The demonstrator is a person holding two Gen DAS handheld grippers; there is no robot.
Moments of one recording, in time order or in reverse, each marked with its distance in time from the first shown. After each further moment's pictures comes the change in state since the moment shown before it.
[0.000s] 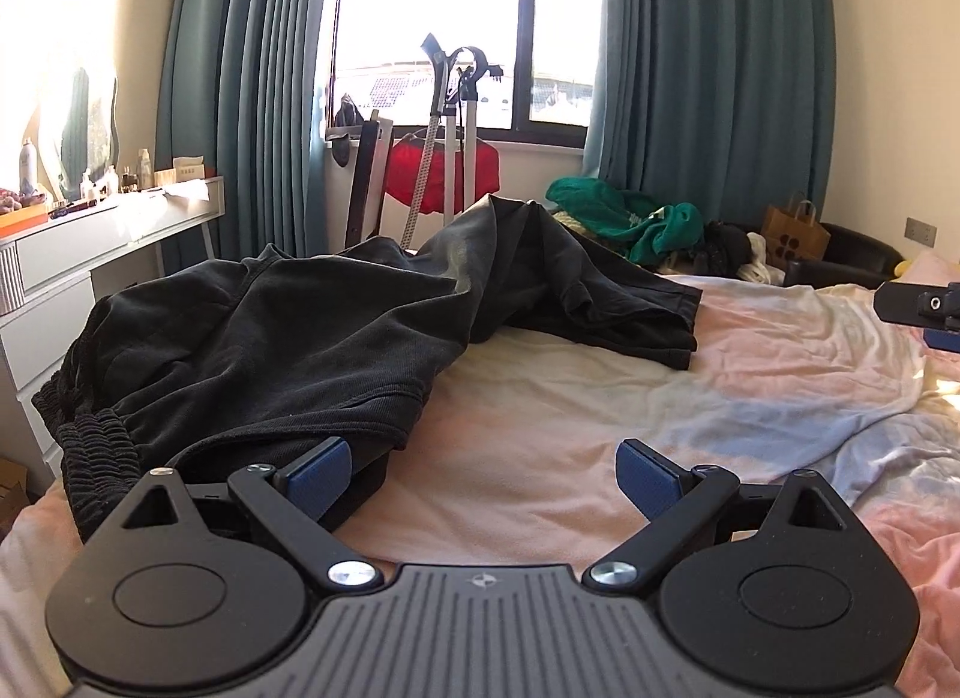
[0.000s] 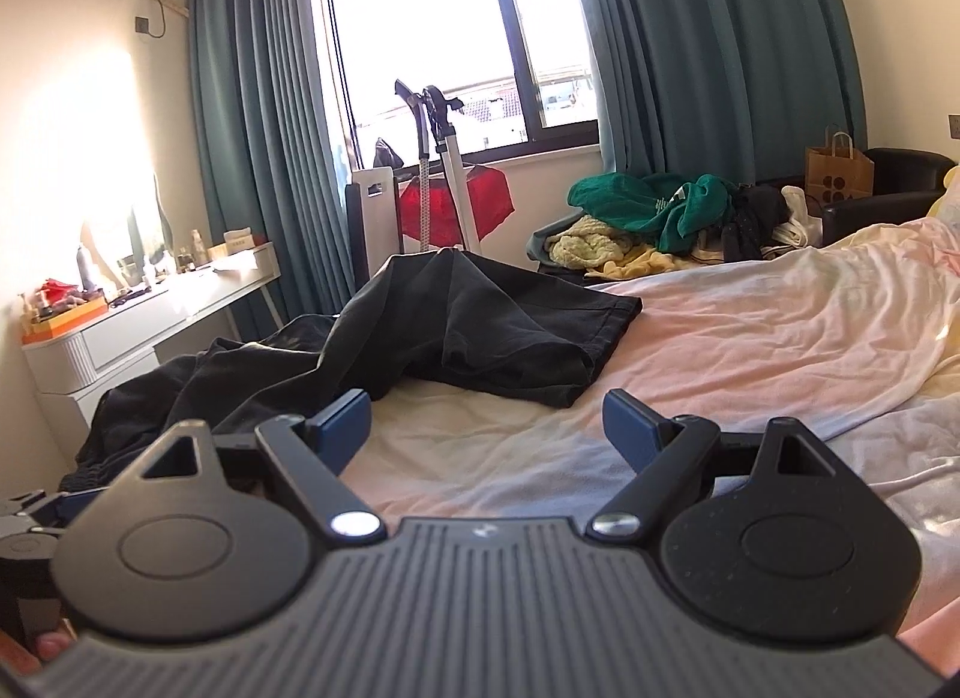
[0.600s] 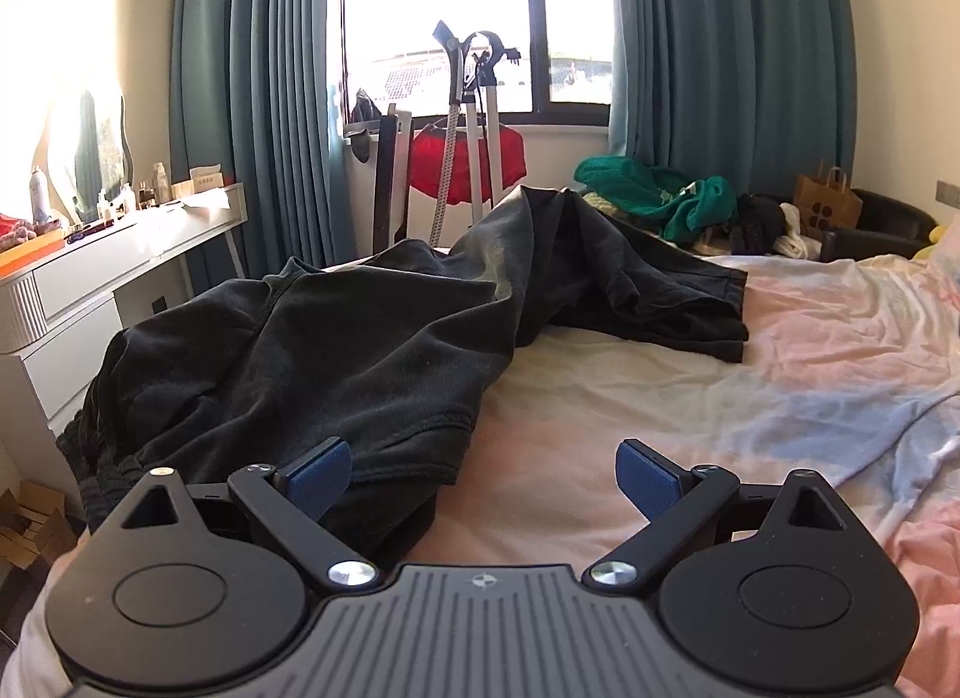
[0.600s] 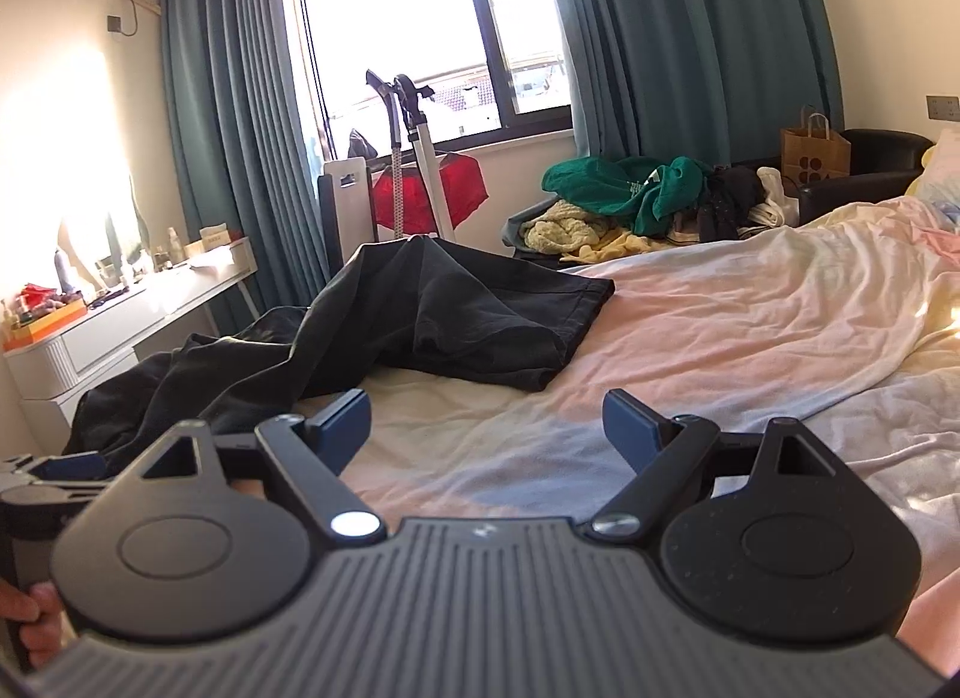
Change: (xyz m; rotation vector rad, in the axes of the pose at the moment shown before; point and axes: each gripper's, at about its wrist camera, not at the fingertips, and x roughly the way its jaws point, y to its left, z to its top) left arm 0.047 0.015 0.036 0.060 0.045 0.060; right arm 0.004 -0.015 -0.004 0.044 0.030 -0.051
